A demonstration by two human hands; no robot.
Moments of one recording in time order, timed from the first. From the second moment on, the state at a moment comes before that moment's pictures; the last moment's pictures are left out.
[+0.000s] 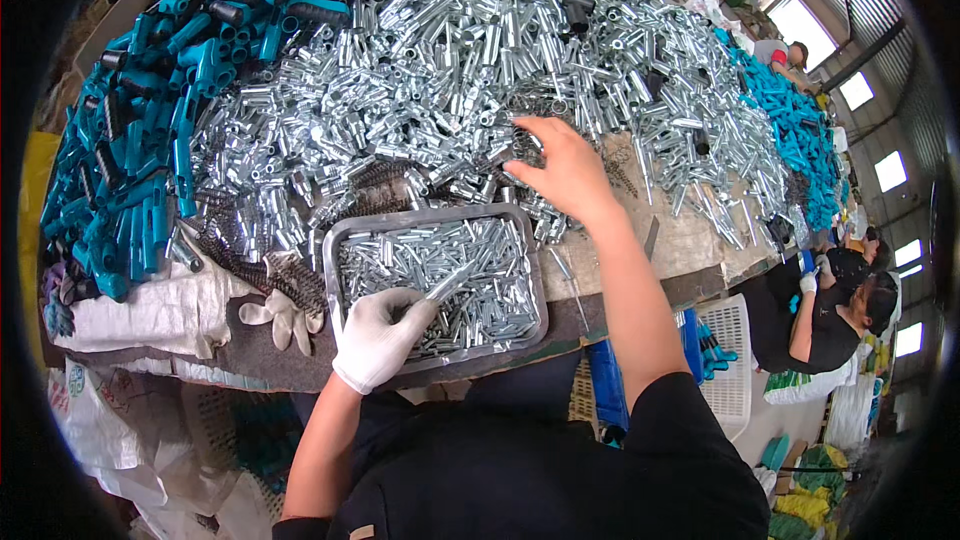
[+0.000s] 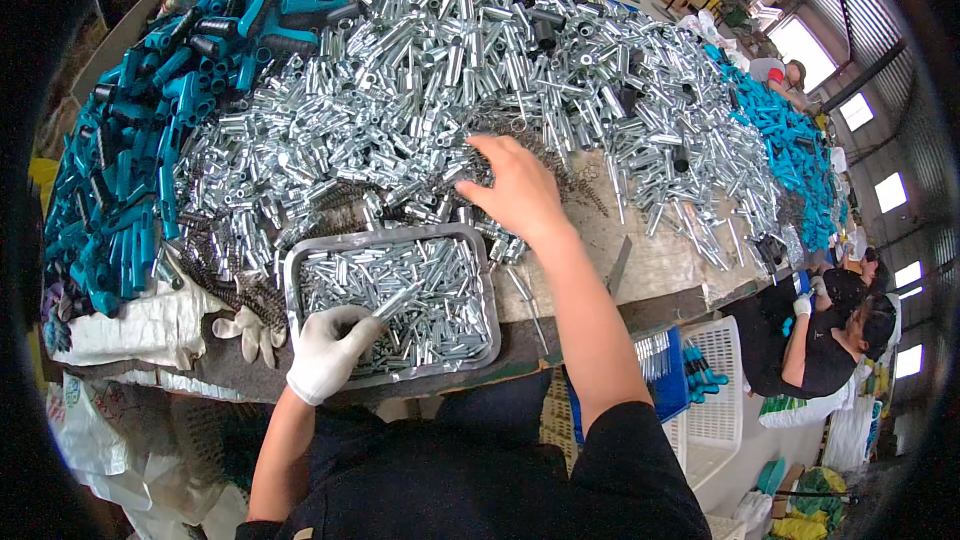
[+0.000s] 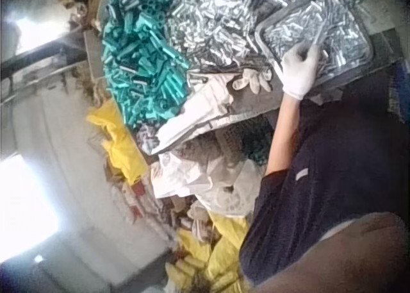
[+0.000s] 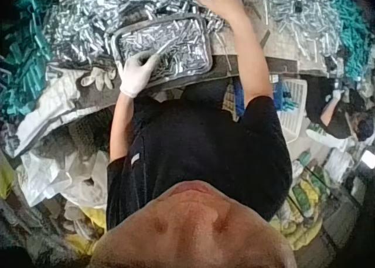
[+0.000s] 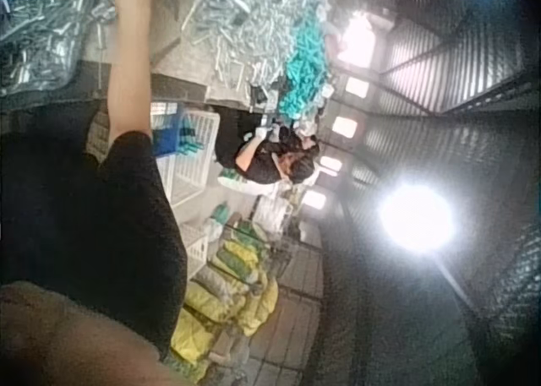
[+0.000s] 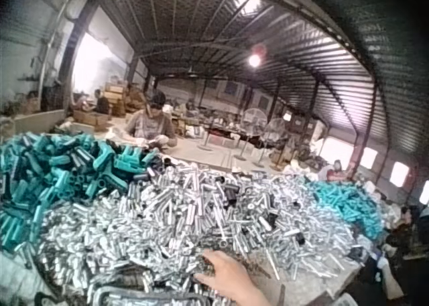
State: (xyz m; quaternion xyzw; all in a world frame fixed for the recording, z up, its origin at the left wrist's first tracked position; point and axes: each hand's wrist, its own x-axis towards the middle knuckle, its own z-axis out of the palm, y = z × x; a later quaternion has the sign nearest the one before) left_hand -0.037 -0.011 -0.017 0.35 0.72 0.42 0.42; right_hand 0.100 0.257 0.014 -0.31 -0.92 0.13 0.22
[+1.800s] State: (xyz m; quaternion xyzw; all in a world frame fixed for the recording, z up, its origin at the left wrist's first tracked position) left_hand -0.060 -0.027 0.049 0.43 0.69 0.39 0.43; right_hand 0.139 0.161 0.006 -0.19 -0.63 0.73 0.18
